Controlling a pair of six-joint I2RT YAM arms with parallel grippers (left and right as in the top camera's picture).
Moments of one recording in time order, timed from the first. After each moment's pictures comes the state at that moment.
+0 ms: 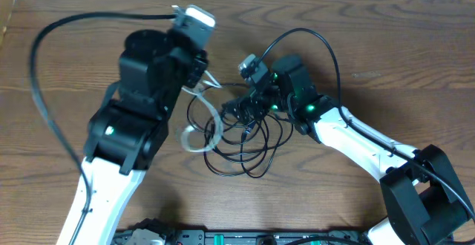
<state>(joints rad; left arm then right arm) -0.37 1.21 1.38 -0.57 -0.15 0.39 0.58 1.71 1.01 0.04 -0.52 0.03</state>
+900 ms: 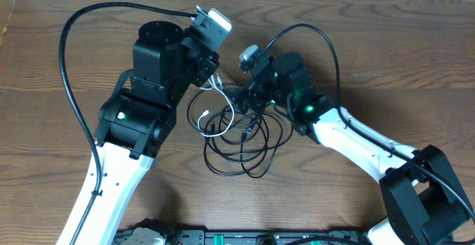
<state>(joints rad) -0.37 1.25 1.38 -0.57 -0.08 0.47 0.59 1.71 1.01 0.18 -0.35 -0.01</state>
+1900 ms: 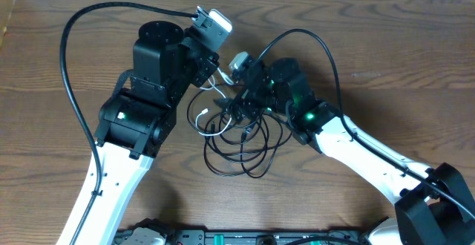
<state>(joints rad) -0.37 1.25 1.38 -0.57 -0.08 0.48 0.65 1.61 1.01 0.16 -0.32 -0.05</state>
